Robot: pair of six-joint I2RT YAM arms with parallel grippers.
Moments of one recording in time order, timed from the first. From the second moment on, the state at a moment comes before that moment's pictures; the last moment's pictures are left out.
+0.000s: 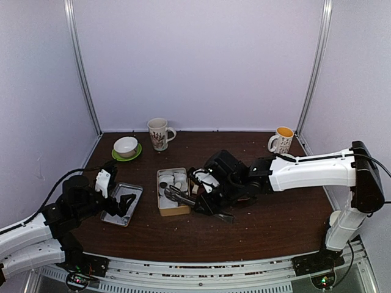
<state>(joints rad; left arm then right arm) -0.64 0.59 0.25 -0.05 -0.09 -0.03 1.07 1.69 1.21 -0.41 -0.13 0.37</state>
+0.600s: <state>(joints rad) -0.64 0.59 0.25 -0.05 -0.10 -0.03 1.08 1.74 1.23 -0.41 -0.15 0.37</state>
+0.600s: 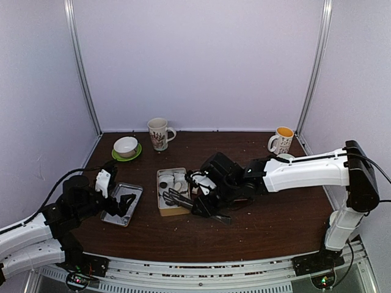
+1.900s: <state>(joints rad) -0.64 0.63 0.25 -0.05 -0.13 -0.05 1.08 1.53 1.11 -0.32 0.10 0.38</state>
